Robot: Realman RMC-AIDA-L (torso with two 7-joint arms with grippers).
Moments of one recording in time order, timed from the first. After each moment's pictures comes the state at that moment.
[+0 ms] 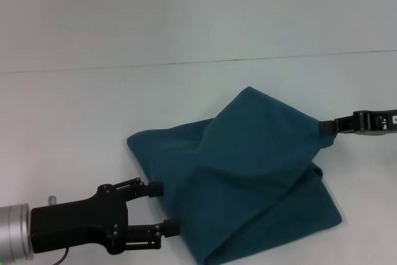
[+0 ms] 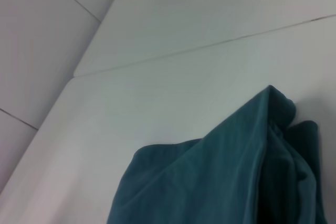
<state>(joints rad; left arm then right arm) -0.47 -2.15 0.62 0.62 2.04 1.75 -1.35 0.65 1.89 -0.48 -0.61 -2.31 -1.55 2.14</state>
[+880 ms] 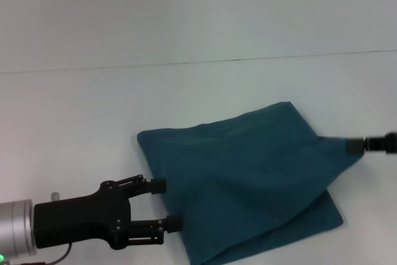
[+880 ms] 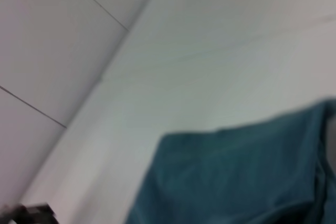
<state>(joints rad) -0.49 -2.15 0.62 0.62 2.04 1.74 -1.37 0.52 1.89 -0.47 -0.68 -2.22 -1.69 2.08</state>
